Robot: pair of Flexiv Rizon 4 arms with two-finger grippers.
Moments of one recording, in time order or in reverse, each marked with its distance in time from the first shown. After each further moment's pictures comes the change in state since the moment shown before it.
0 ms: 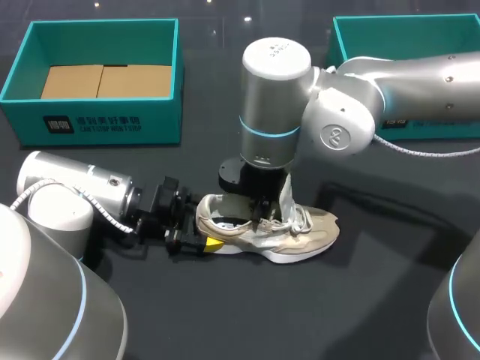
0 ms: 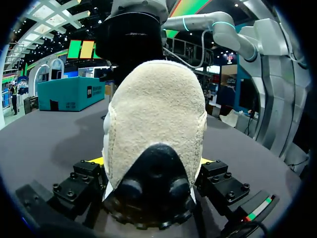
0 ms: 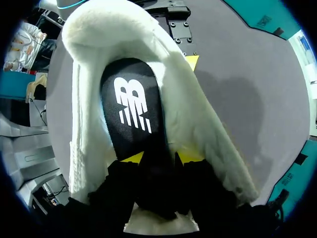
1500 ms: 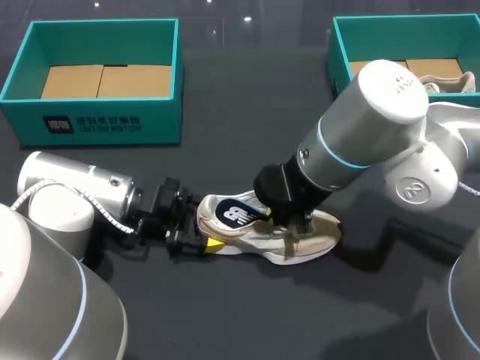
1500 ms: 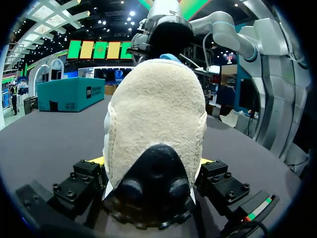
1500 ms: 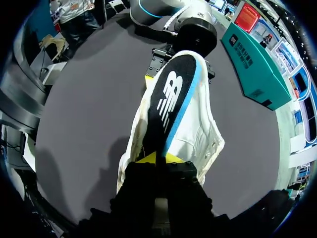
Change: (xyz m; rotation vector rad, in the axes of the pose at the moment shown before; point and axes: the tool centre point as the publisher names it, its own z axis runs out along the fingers) left arm 0.002 -0.002 0.002 0.000 -0.001 0.001; right arm 0.011 -0.018 -0.045 -0.355 -0.219 -0.489
